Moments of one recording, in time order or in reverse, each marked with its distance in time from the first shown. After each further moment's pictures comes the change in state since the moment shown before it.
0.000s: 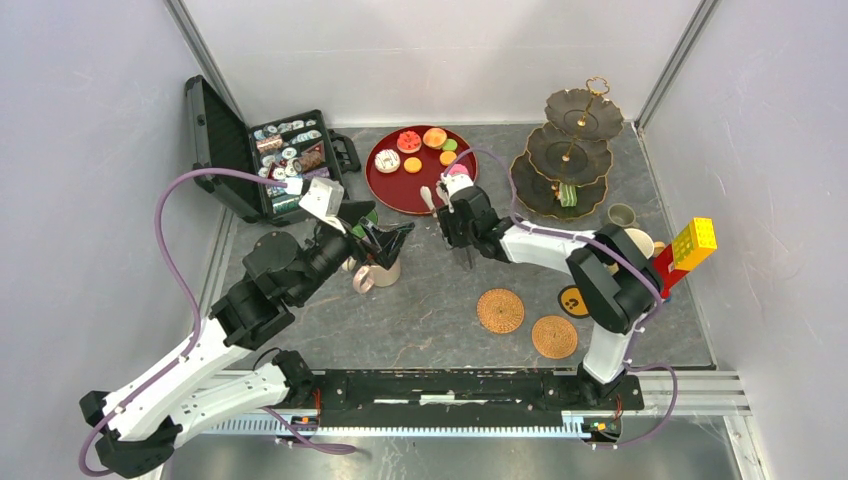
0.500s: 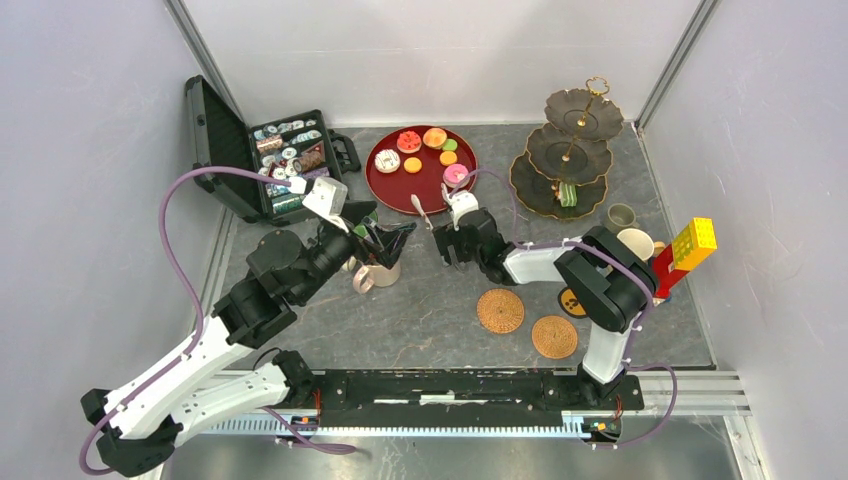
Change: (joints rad) left arm 0.000 0.013 0.000 0.000 -0.003 0.000; right arm 0.030 0.043 -0.203 0.356 0.062 -0.049
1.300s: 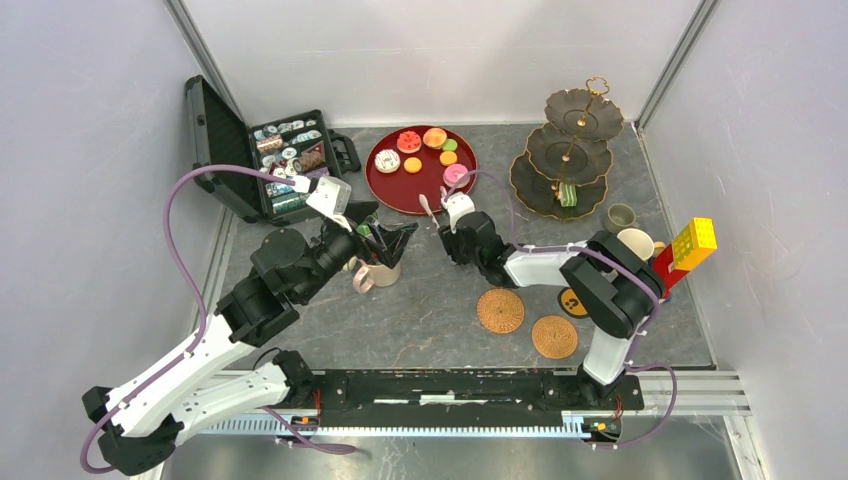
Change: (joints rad) left arm 0.000 0.016 0.000 0.000 0.000 0.000; right arm 0.028 -0.027 -0.045 0.031 0.010 -0.060
